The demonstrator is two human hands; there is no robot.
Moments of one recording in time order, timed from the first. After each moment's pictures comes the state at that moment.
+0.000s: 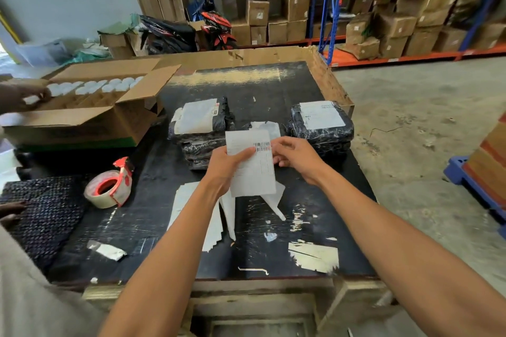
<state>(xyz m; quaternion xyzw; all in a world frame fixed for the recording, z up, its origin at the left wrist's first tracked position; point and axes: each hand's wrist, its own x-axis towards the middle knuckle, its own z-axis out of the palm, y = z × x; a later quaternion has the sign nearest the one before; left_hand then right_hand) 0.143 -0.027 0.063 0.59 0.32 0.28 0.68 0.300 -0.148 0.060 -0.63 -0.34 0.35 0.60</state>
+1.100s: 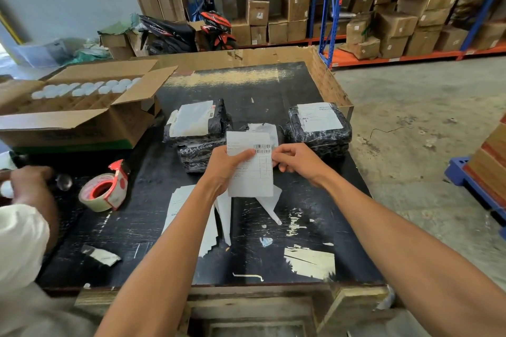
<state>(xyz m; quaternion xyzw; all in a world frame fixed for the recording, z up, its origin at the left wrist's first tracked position) 0.153 -0.023 0.065 0.62 0.31 0.26 0.68 0.323 -0.156 0.051 -0.65 -0.41 0.36 0.53</state>
